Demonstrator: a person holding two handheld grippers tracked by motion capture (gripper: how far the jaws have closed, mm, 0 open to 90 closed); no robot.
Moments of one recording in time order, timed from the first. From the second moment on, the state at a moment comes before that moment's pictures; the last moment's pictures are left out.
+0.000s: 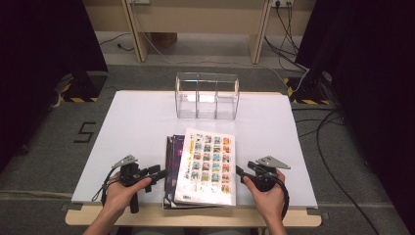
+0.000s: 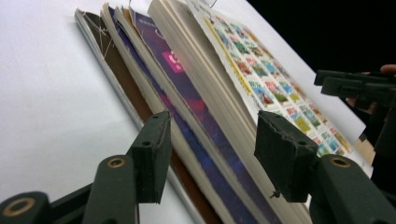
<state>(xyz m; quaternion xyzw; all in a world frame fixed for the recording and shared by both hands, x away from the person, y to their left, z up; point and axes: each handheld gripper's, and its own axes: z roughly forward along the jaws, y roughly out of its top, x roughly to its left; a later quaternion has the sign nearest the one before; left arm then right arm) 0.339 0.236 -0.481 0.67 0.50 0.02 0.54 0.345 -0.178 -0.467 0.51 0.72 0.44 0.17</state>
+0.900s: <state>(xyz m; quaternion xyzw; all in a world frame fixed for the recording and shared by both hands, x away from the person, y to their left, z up) 0.399 0.187 -0.475 0.71 0.52 -0.02 0.48 0.366 -0.153 -0.464 0.54 0.73 0.41 0.08</state>
